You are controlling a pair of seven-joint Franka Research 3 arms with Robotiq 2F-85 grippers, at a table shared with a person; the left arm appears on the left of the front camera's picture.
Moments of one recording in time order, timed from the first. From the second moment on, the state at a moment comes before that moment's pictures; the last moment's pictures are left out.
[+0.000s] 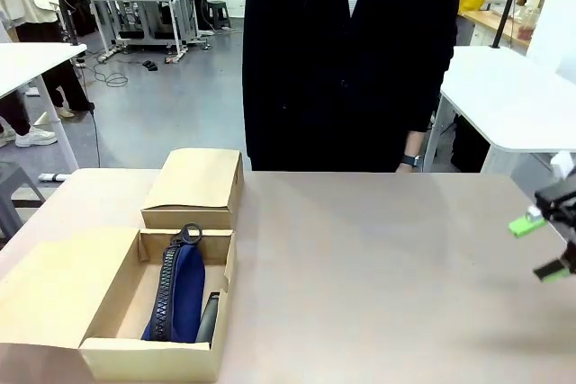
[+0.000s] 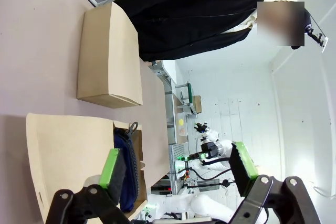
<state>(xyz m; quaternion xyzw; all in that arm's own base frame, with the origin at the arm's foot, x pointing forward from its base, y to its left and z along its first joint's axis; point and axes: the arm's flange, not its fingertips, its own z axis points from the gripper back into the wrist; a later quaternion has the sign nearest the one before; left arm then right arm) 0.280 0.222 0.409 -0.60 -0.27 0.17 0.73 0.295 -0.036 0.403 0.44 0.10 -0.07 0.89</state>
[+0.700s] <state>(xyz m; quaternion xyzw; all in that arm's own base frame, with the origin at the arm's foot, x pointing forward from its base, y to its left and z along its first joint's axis) 0.280 0.222 0.410 -0.60 -0.27 0.17 0.73 0.293 -0.032 0.427 0.45 0.06 -0.04 0.89</state>
